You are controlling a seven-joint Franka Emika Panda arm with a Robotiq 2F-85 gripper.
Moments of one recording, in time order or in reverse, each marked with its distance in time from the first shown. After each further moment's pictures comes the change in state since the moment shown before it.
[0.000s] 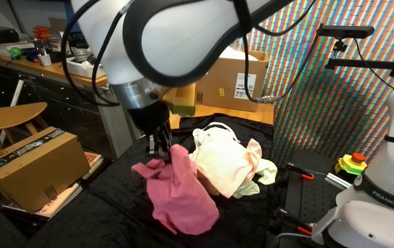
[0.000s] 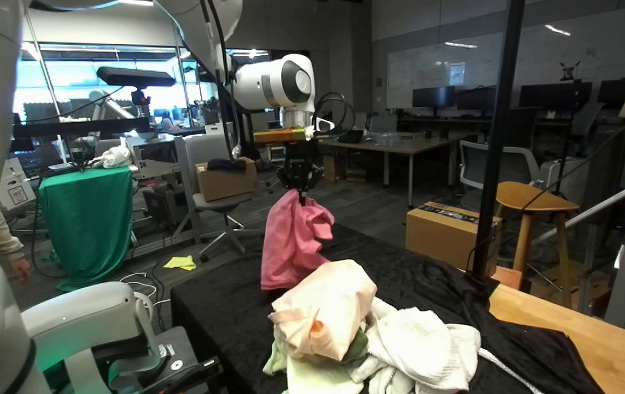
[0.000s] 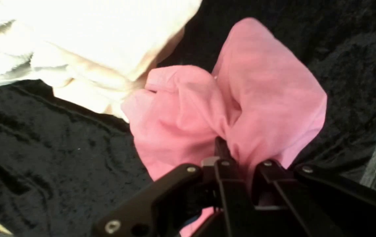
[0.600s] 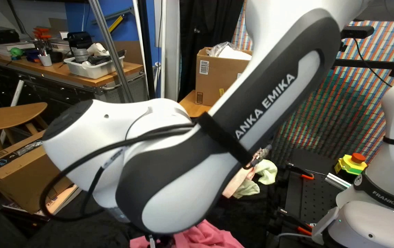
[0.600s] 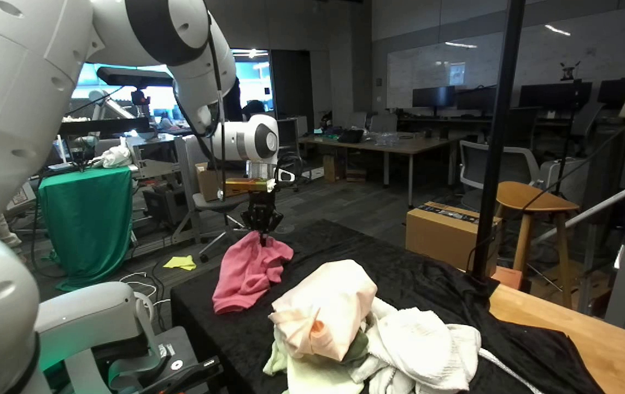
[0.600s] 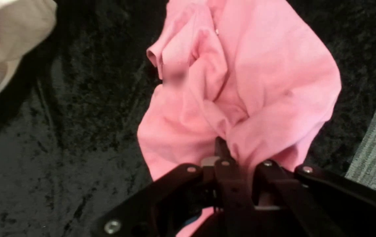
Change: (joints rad) arm 0.187 0.241 0.015 0.021 0.008 0.116 0.107
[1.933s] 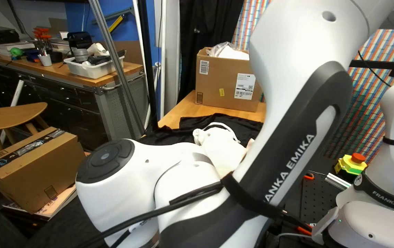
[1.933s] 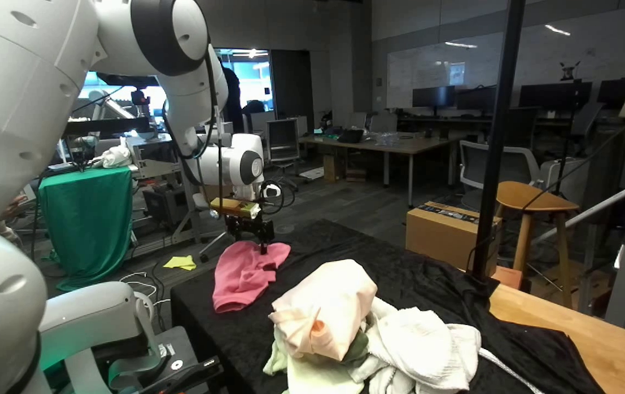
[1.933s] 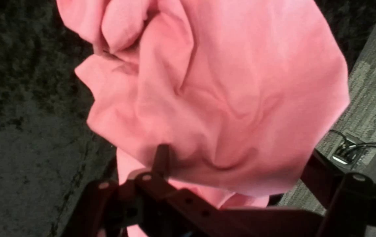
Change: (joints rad) arm 0.054 0.042 0.006 -0.119 0.009 0.382 0.086
